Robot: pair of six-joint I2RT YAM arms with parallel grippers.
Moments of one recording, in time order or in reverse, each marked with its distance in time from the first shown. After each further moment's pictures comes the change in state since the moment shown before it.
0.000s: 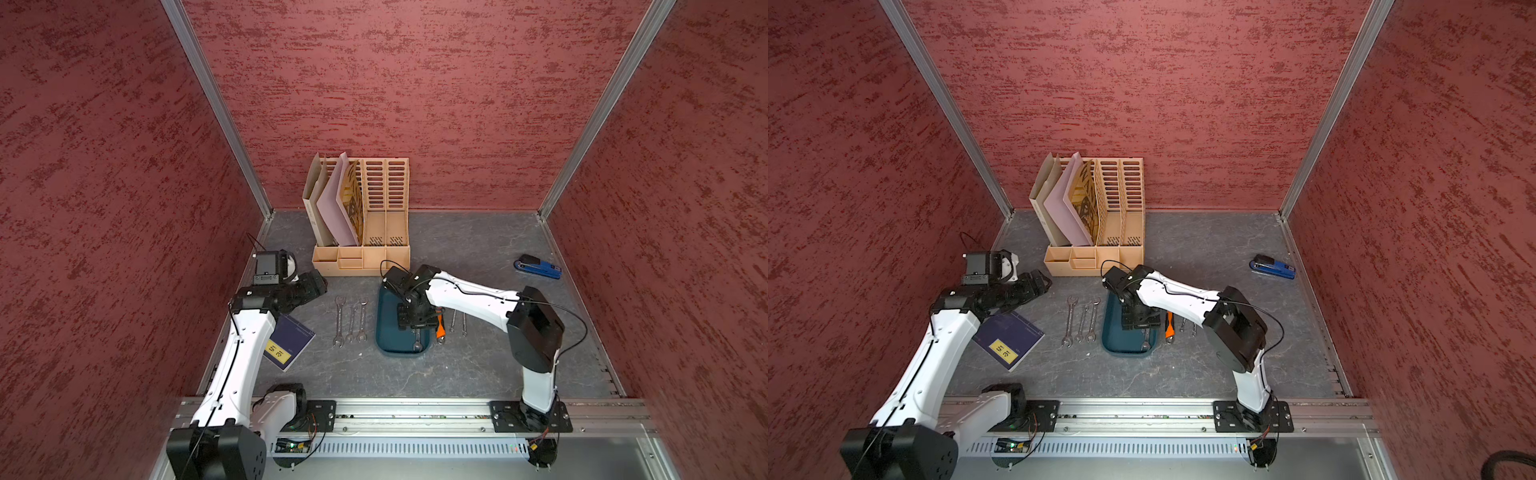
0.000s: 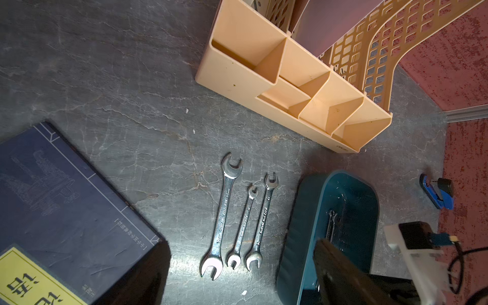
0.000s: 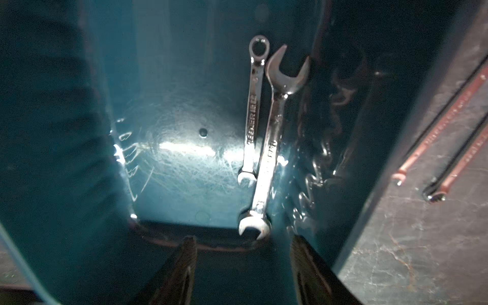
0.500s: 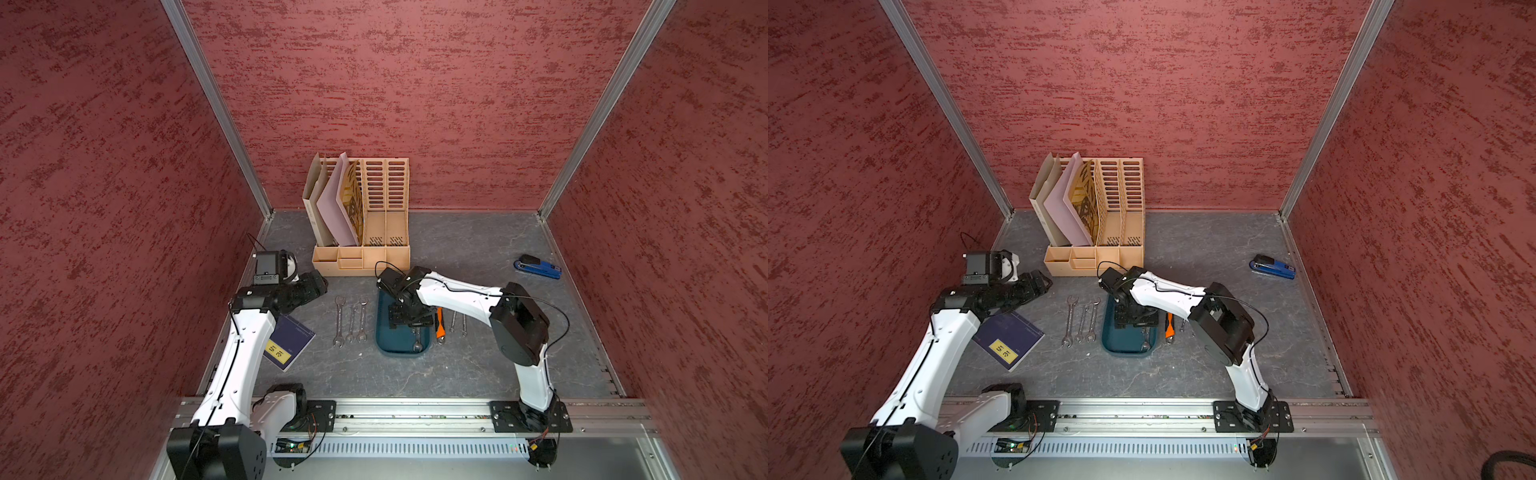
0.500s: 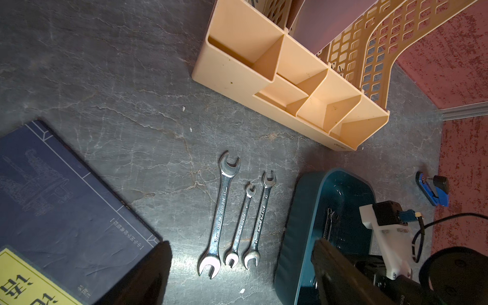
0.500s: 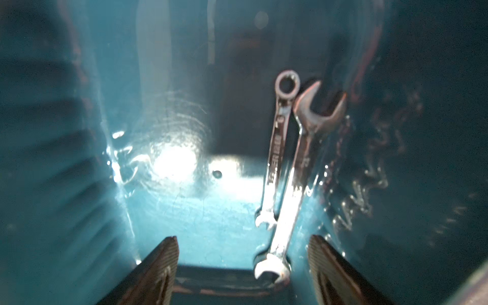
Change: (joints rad) left arm 0.002 0.001 0.000 0.000 0.017 0.002; right arm -0.016 0.086 0.050 0.051 0.018 0.008
